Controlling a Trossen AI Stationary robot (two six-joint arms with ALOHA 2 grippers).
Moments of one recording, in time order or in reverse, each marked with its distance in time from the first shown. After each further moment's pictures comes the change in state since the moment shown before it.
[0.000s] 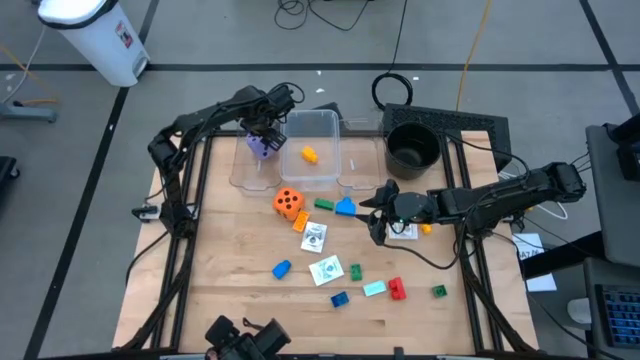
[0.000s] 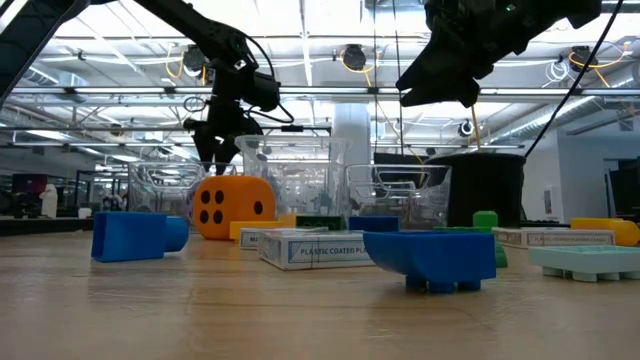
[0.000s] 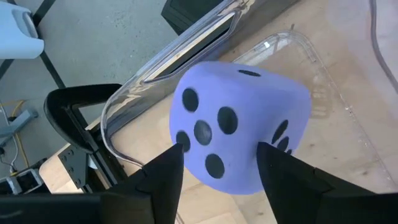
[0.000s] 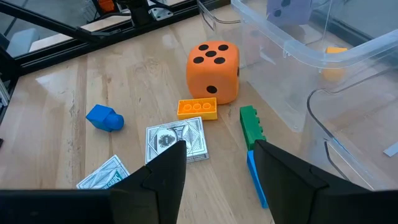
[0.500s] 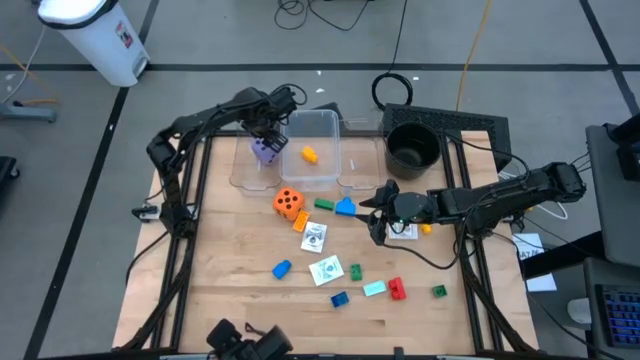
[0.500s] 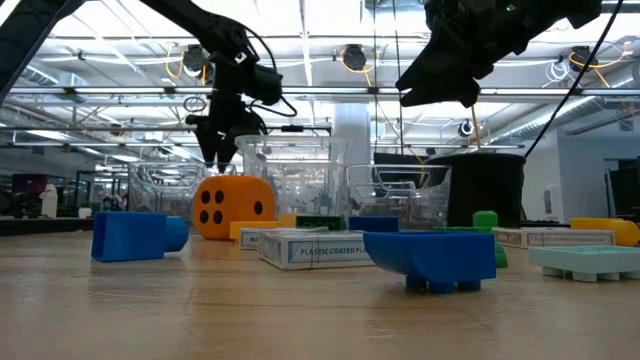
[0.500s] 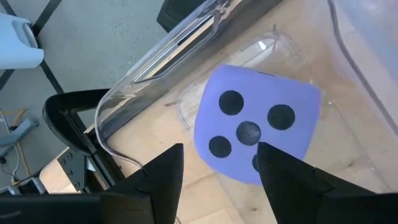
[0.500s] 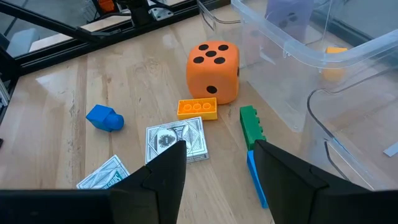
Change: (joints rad) left arm -0.033 -0.024 0.000 -0.006 0.002 0.008; right arm 0.000 0.000 0.000 0.000 0.000 0.000
